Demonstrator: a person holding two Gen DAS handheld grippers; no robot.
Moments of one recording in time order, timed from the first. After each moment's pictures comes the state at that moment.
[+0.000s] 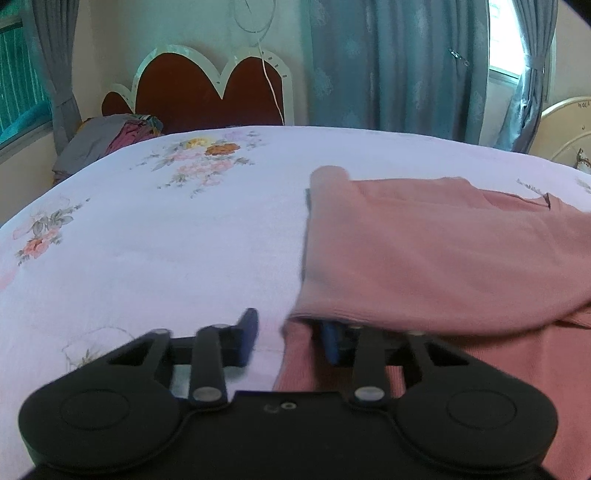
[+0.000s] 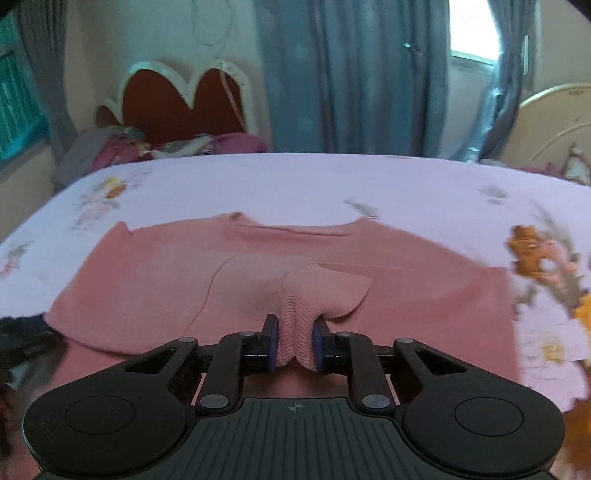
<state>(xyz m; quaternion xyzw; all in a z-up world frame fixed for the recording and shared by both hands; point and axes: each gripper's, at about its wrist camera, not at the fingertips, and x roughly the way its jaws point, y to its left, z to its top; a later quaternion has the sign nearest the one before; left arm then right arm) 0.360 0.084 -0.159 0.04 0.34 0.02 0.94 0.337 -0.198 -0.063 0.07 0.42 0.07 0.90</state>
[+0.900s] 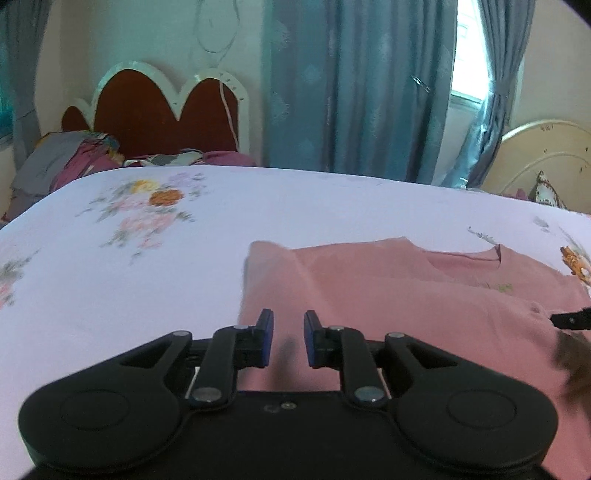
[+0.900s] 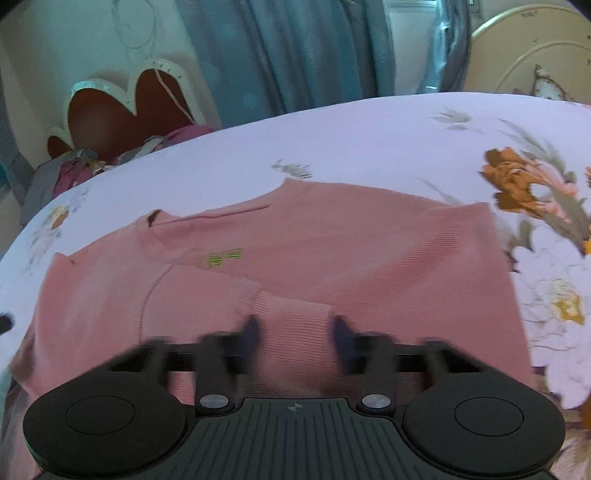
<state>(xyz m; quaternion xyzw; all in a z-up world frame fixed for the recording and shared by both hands) 0.409 0.056 -0.117 0.02 0.32 -0.05 0.94 0.380 -0.242 -0.110 0.15 0.45 0.02 0.88</state>
